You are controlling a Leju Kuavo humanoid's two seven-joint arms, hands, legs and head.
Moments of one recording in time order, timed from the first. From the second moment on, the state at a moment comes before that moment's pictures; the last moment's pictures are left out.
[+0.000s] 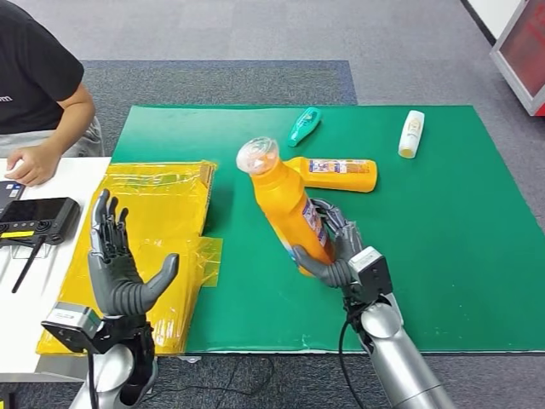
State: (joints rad) left arm -0.02 -0.04 -0.40 -1.67 0.03 0.32 -0.70; right arm -0.25 -0.01 0.41 -1.27 0.08 0.01 -0.58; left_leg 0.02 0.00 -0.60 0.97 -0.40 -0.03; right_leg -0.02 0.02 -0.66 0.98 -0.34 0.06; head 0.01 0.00
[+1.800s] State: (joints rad) left arm -0.28 -0.15 -0.48 -1.41 0.27 0.11 -0.58; right arm -0.30 0.03 0.56 -1.31 0.10 -0.02 -0.58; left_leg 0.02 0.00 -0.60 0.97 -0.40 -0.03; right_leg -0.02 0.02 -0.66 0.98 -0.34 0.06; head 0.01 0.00
